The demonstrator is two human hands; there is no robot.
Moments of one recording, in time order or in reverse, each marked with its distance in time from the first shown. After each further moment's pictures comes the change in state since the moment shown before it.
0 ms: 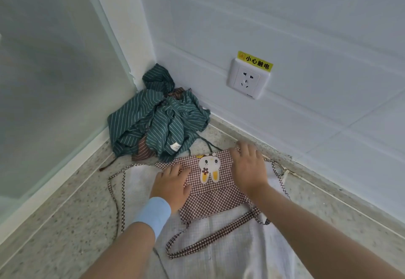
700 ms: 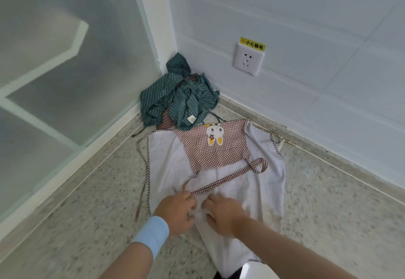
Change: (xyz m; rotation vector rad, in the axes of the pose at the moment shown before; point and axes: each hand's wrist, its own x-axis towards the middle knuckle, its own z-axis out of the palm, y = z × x) left_hand -0.198 0.019 0.030 -0.153 -0.089 0.221; right_hand -0.213 -0.094 0.009 0.285 -0.421 -0.466
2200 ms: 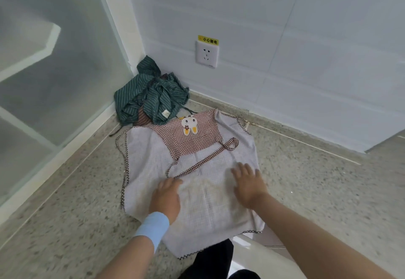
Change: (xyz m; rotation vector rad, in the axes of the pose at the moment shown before) left_hand -0.025 0.047 0.035 -0.082 0.213 -0.269; right_hand -0.106 0.048 0.003 -0.184 0.025 0.596
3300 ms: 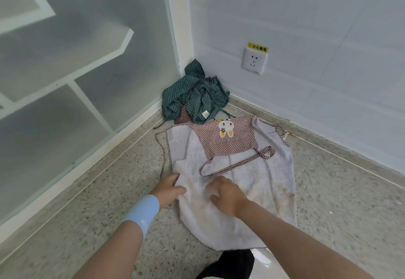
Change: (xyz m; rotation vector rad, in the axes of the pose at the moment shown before) left_hand -0.035 -0.059 -0.091 -0.770 -0.217 -0.416; right_hand 0.001 -0.138 -0.025 0.502 -0.082 -0.374
